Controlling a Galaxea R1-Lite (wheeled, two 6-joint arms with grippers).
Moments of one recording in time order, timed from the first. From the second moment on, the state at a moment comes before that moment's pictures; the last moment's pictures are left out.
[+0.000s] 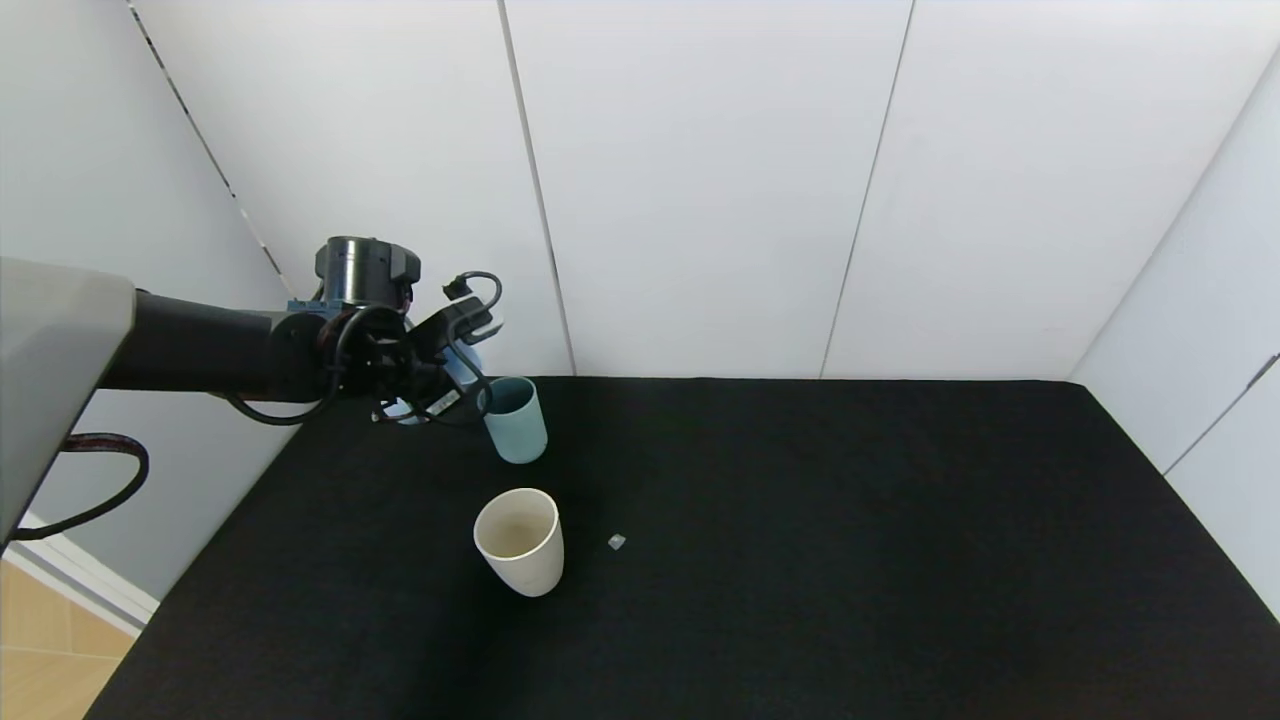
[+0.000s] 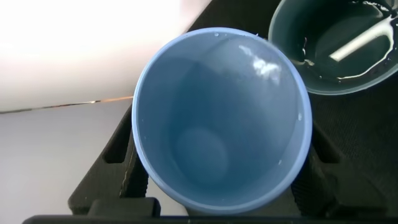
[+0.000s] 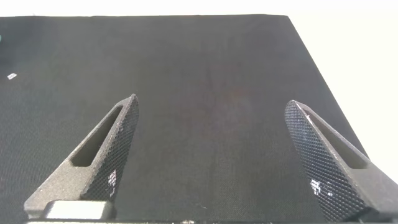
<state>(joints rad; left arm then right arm) -0.11 2.11 -1.54 -0.04 0.22 0.86 0.00 0.00 0.00 0.00 -0.02 0.05</state>
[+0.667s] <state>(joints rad) -0.14 2.11 -1.53 -0.04 0.30 0.92 0.00 0.00 0.00 0.00 -0.02 0.05</state>
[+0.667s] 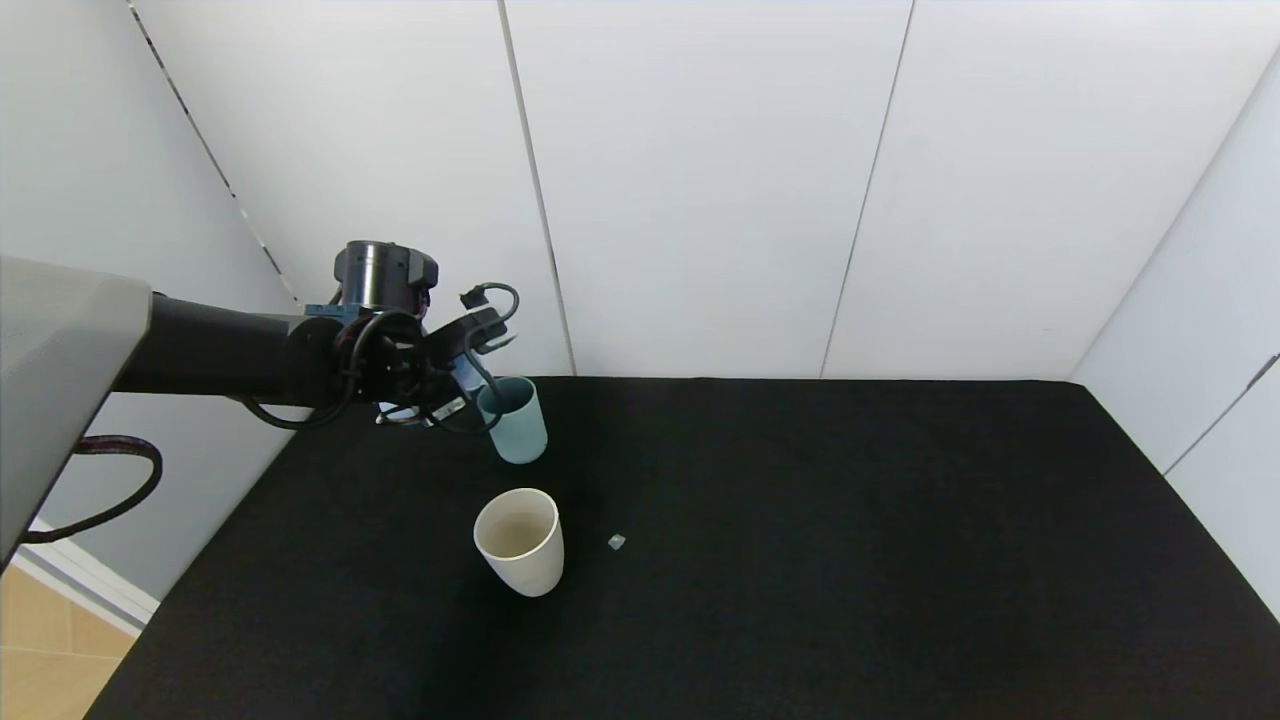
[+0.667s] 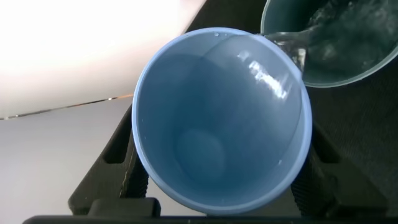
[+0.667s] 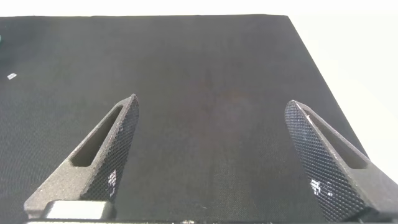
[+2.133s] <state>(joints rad) -0.15 2.10 -1.53 -0.04 0.36 0.98 0.00 0.00 0.00 0.00 -0.02 0.05</state>
